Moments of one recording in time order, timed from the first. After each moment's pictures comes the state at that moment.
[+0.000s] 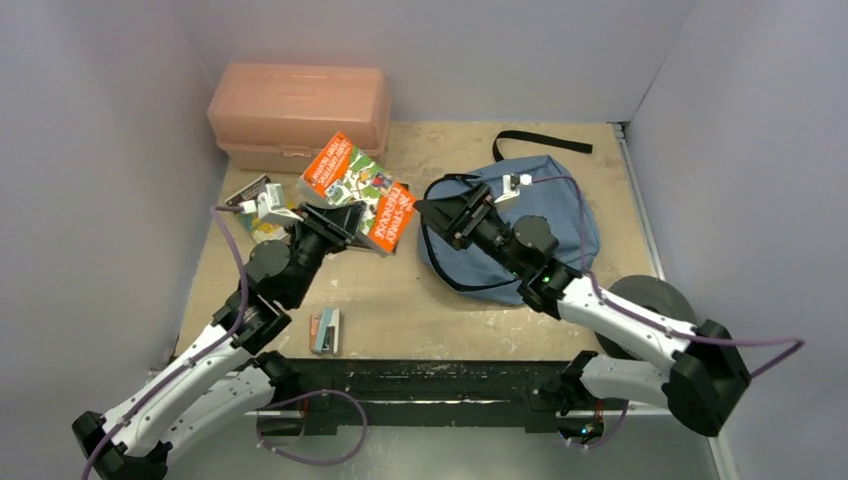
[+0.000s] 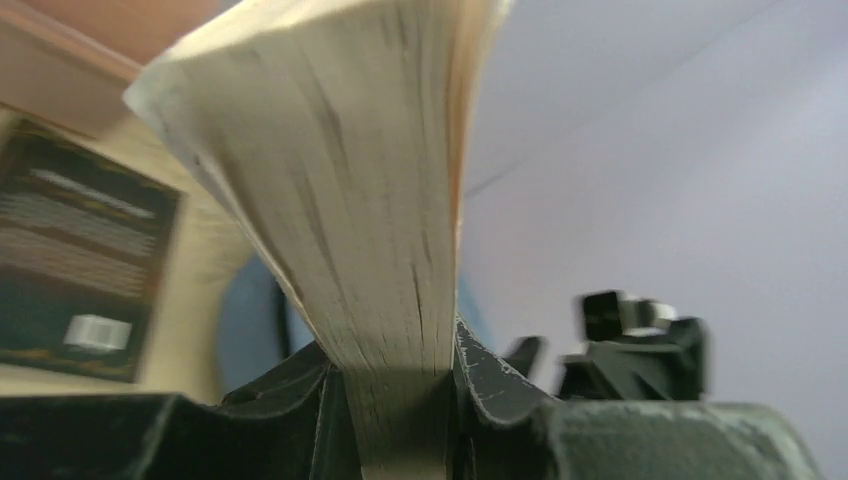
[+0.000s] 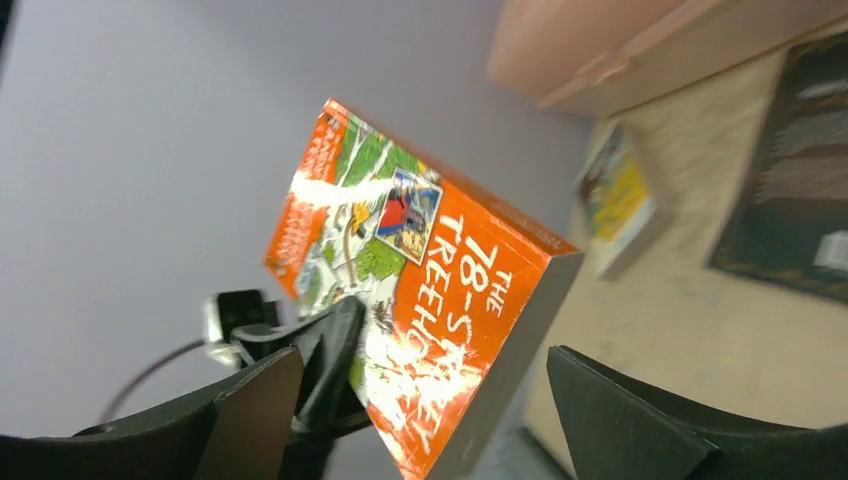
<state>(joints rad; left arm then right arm) -0.70 0.71 0.65 0.19 -0.35 -0.90 0.76 1.20 0.70 0.66 -0.08 1.40</state>
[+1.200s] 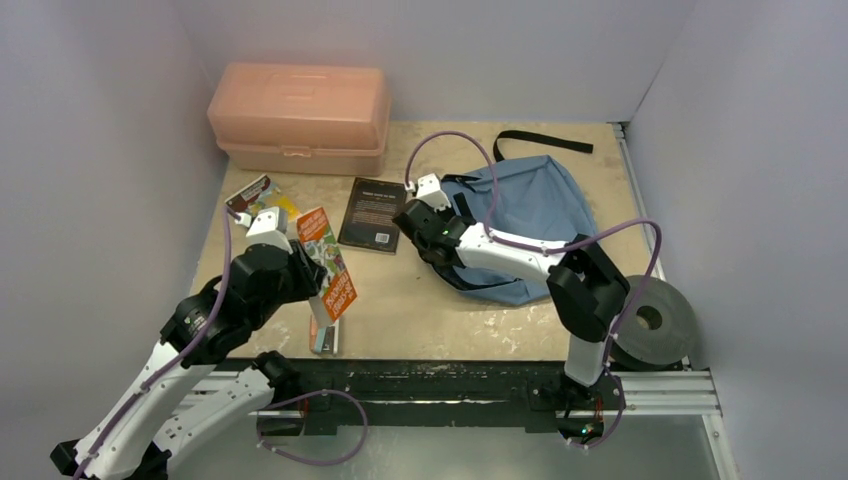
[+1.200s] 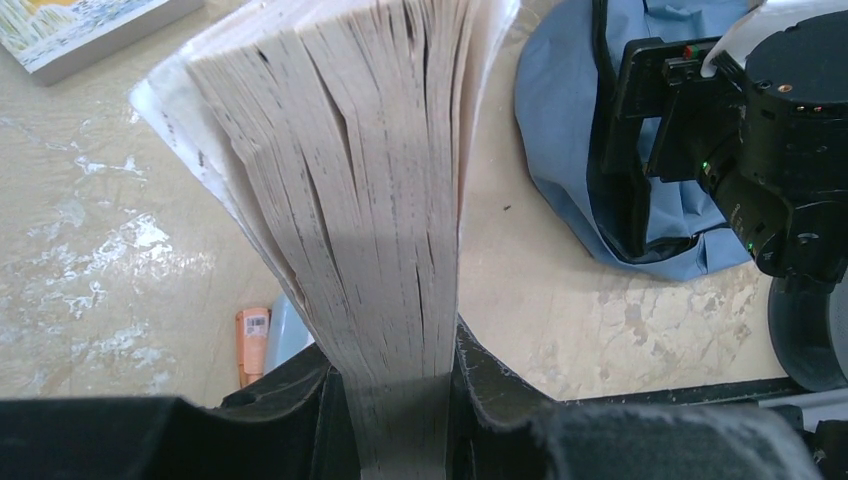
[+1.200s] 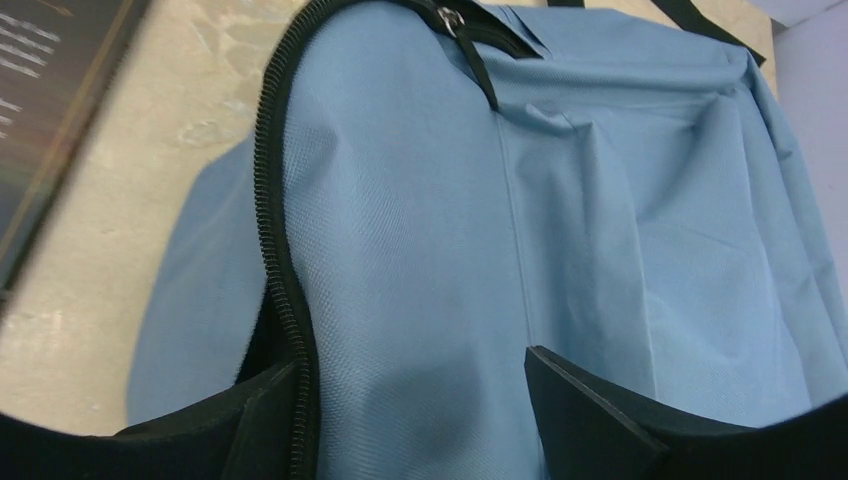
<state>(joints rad) -0.68 0.62 0.97 -0.97 -0.37 -0.70 0.91 1.84 1.34 -0.48 0.90 0.33</state>
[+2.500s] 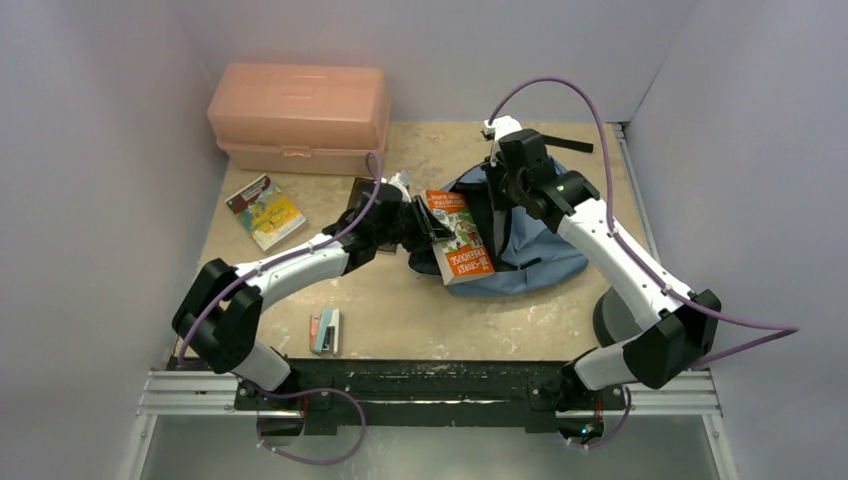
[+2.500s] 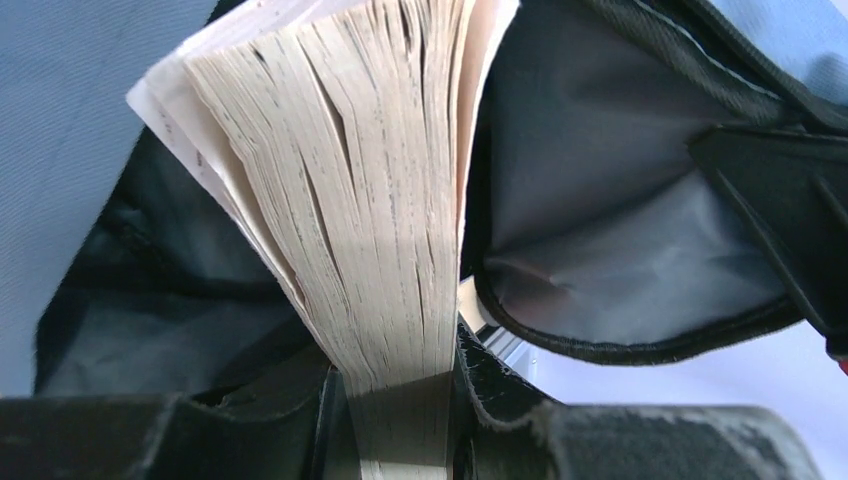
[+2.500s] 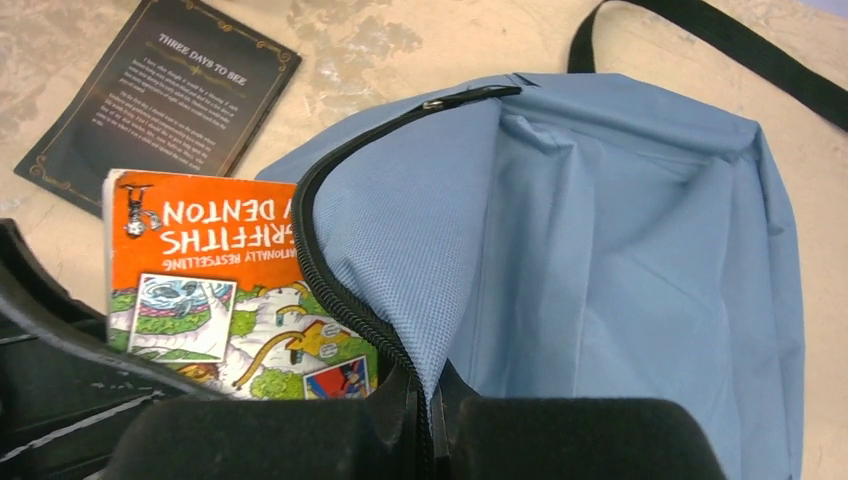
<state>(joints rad) -0.68 1.50 0.97 0.01 0.25 -1.08 0.54 1.43 1.43 -0.70 0.19 0.08</state>
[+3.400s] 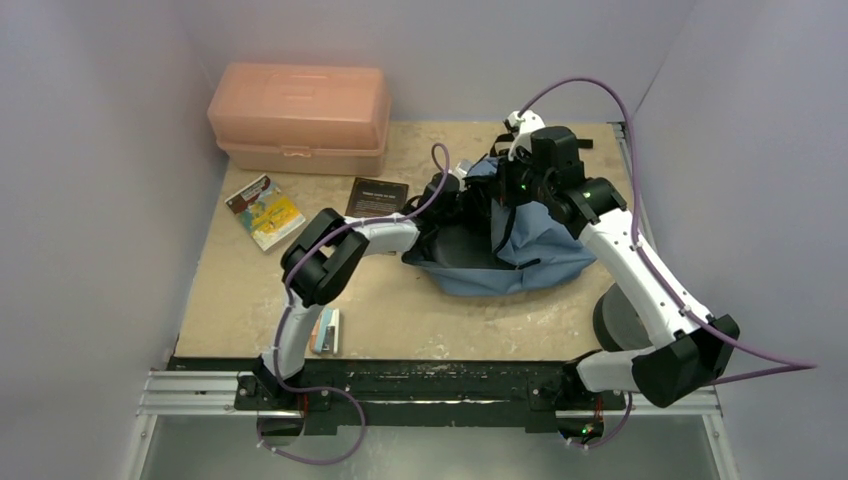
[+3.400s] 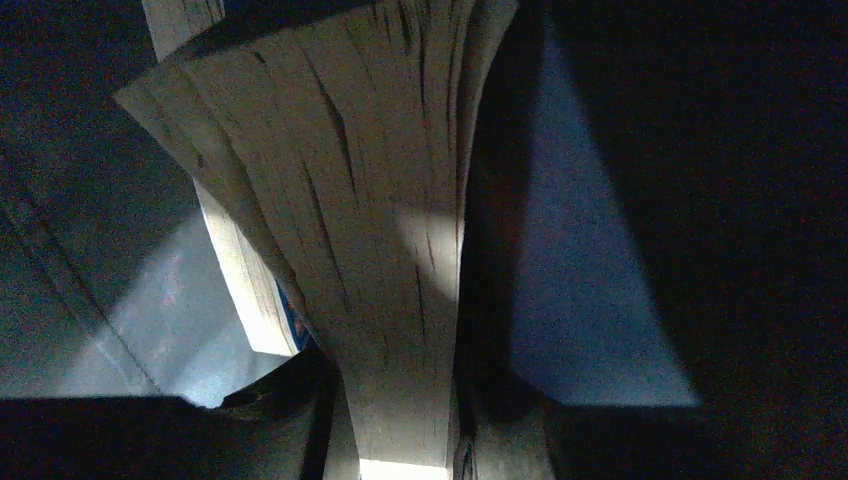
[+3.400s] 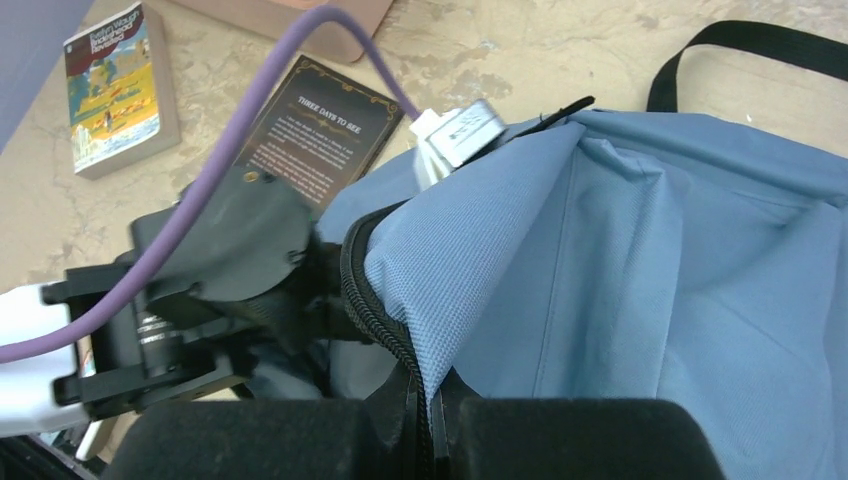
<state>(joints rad) -0.75 2.15 1.39 0.51 0.40 -1.34 0.43 1.32 1.38 -0.63 -0.08 0.17</state>
